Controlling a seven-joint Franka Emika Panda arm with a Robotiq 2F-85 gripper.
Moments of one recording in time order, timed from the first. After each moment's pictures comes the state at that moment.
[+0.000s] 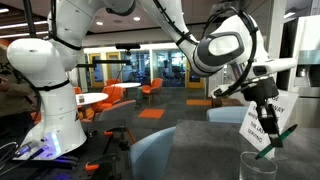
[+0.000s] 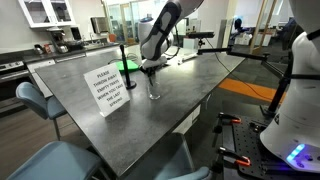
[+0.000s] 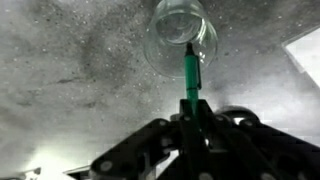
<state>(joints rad) 0.06 0.56 -0.43 -1.91 -0.09 2.72 0.61</state>
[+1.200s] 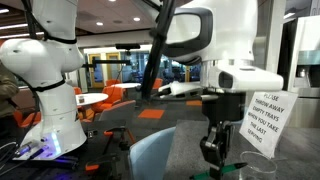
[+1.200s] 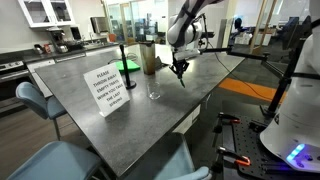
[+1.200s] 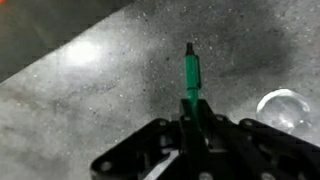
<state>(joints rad) -0.24 0.32 -0.34 -2.20 0.01 2.50 0.28</state>
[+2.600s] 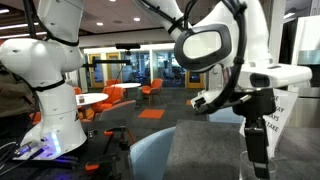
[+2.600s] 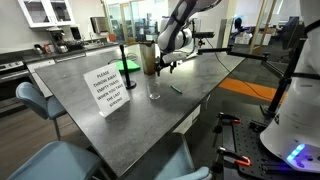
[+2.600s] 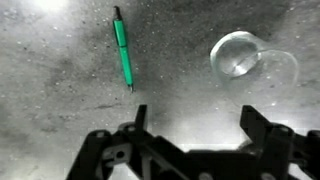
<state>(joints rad) -0.24 0.42 -0.26 -2.09 0.04 2.73 0.25</state>
